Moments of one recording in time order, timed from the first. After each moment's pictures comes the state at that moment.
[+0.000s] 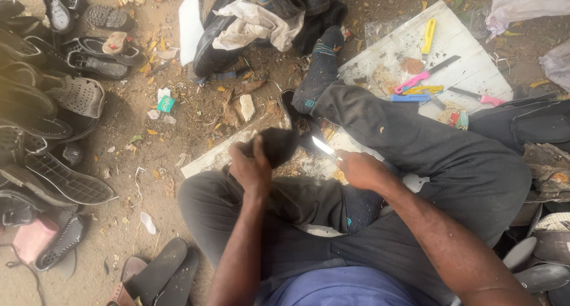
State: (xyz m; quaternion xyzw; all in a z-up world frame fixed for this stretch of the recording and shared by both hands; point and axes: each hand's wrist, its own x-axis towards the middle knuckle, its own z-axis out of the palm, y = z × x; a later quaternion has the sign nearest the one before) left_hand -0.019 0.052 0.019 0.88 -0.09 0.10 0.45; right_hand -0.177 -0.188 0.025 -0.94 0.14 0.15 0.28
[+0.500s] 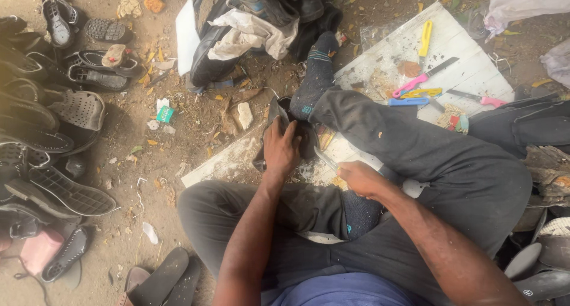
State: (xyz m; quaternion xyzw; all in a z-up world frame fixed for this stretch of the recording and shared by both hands) left_hand 0.000 -0.023 -0.004 0.90 -0.36 0.02 0.25; right_hand -0.178 -0.190 0.023 -0.74 0.32 0.28 0.52
